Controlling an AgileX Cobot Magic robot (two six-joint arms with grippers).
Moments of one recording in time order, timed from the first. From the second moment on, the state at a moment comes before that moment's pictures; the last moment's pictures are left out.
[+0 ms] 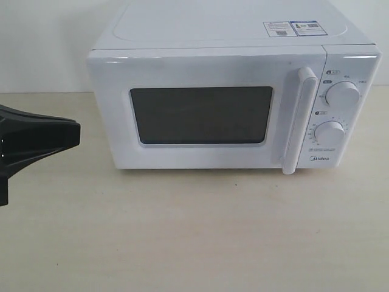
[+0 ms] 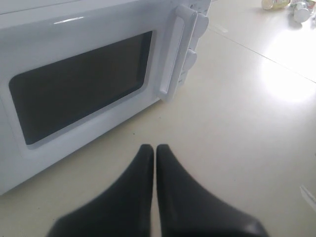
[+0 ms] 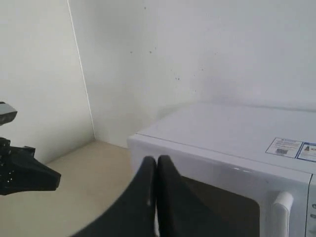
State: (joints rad) left arm -0.32 0.85 -0.57 -1.21 0.58 1.21; right arm 0.37 0.34 -0.57 0.75 0.31 -0.60
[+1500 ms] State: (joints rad) left arm -0.32 0.85 -0.57 -1.20 0.58 1.21; right arm 0.20 0.01 -0.12 0.67 0.05 -0.55
